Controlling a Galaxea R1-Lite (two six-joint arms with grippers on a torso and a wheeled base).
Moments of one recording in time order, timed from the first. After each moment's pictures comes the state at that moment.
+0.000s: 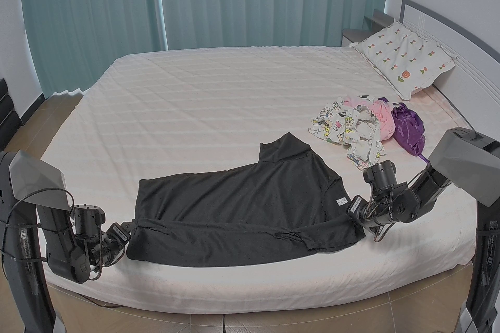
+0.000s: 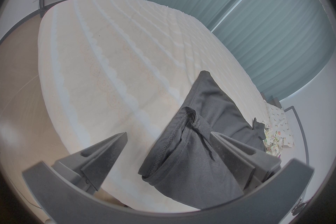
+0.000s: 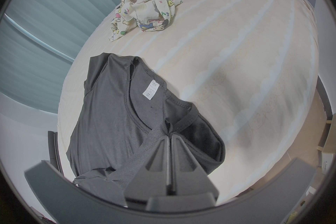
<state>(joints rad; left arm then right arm) 0.04 2.32 -0.32 -1.31 0.04 -0.84 0.26 2.32 -1.00 -0.40 -0.06 0.88</state>
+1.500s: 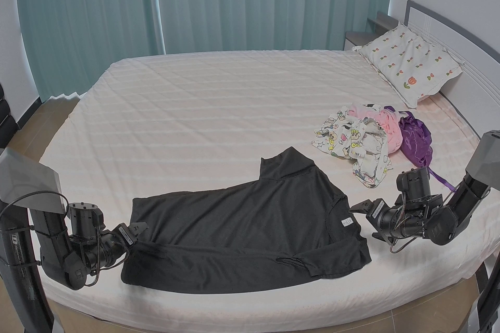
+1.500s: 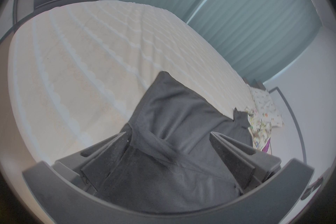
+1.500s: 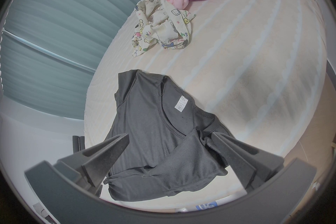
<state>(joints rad) -0.03 2.22 -0.23 -1.36 -0.06 -0.73 0.24 2.06 -0.59 -0.71 0.07 0.95</state>
